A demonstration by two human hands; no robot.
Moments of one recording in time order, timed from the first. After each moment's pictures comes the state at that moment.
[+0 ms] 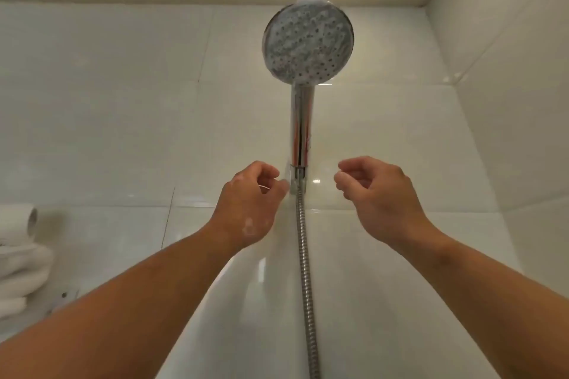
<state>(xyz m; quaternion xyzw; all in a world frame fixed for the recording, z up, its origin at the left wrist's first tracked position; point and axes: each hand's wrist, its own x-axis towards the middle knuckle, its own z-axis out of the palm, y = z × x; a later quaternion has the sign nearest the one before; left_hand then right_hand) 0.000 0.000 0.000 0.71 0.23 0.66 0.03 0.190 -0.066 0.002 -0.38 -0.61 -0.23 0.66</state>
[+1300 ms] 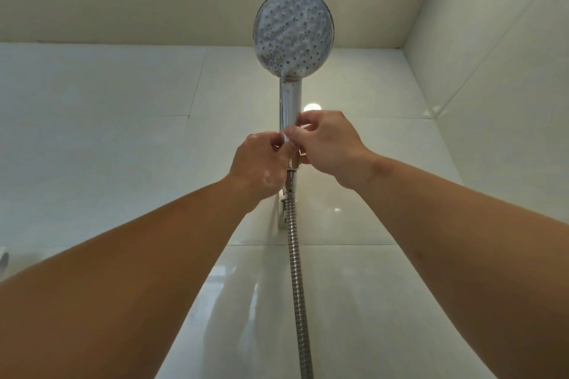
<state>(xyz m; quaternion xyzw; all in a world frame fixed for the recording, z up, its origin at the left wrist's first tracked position) 0.021 -0.032 0.091 0.72 0.15 0.68 0.00 0.141 -0.079 0.119 -0.32 -0.67 -0.17 0.65</state>
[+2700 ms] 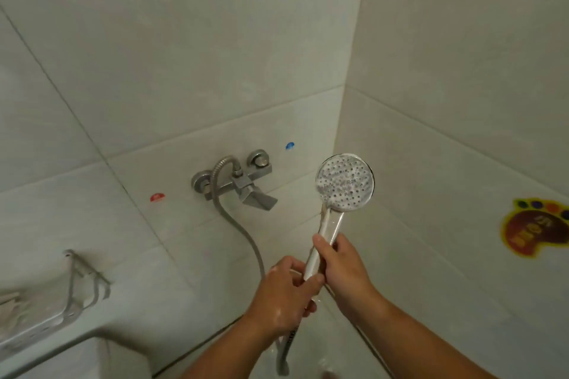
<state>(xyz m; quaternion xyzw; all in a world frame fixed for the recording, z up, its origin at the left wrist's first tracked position) -0.089 -0.217 -0.606 0.74 0.36 0.01 0.57 0.020 -0.292 -0.628 -0.72 -0.08 0.31 0.62</state>
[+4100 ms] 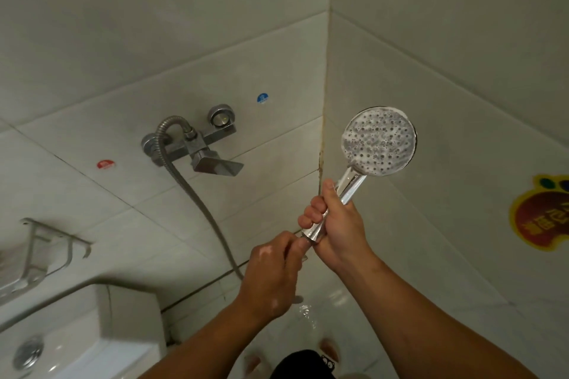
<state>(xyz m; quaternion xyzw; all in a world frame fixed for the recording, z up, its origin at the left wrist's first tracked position) -0.009 -0.264 -0.668 0.83 0.33 0.15 0.42 0.121 -0.303 -0.662 -0.37 0.08 0.42 0.82</state>
